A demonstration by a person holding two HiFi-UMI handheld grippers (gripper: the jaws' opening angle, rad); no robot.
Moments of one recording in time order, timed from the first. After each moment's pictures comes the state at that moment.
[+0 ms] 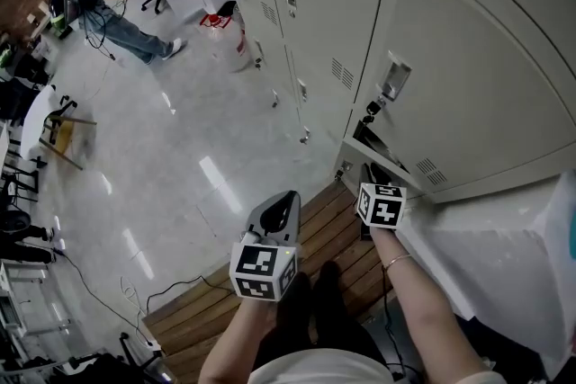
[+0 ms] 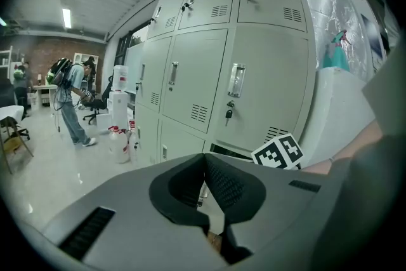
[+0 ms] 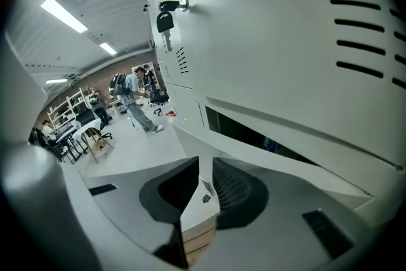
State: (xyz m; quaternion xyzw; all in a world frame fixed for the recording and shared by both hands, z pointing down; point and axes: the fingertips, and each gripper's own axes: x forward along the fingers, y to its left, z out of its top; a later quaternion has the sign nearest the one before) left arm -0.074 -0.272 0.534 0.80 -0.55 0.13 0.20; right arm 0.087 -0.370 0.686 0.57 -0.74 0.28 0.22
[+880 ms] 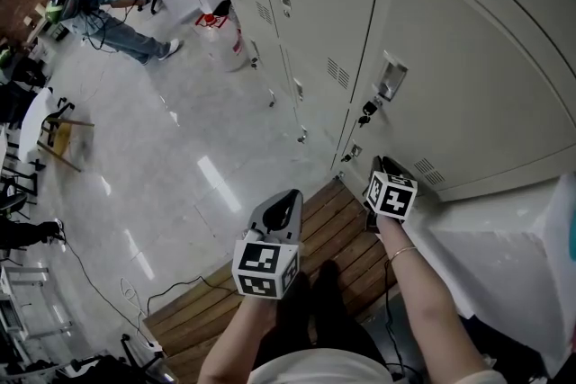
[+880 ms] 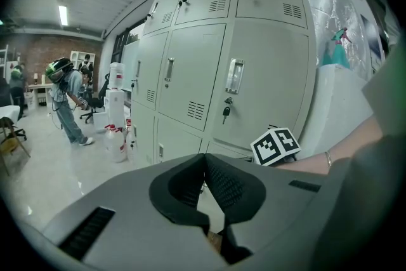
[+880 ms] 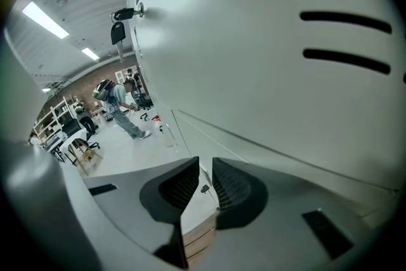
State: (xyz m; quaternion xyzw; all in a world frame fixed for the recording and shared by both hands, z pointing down) left arm -0.063 -0.281 0.542 0.81 -0.54 0.14 0.21; right arm 0.129 -0.392 0.690 0.61 -0.70 0.31 0.20
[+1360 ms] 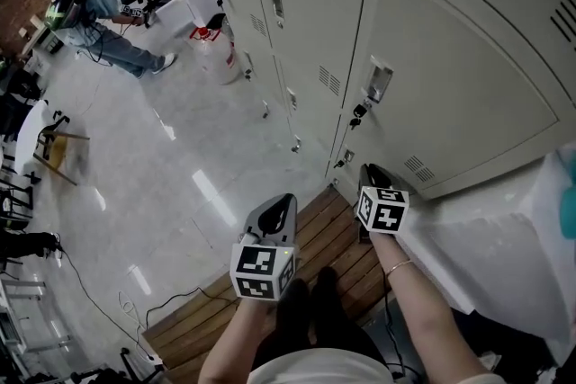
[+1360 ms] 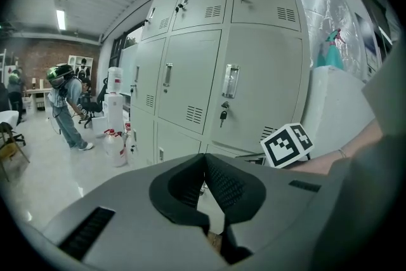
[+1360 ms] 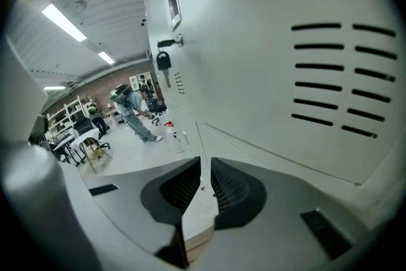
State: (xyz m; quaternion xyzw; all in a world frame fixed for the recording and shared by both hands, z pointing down) left arm -0.069 -0.266 0.526 0.81 -0.54 0.14 0.19; right arm 0.101 -0.359 0.643 0.59 -0.74 0.27 0.18
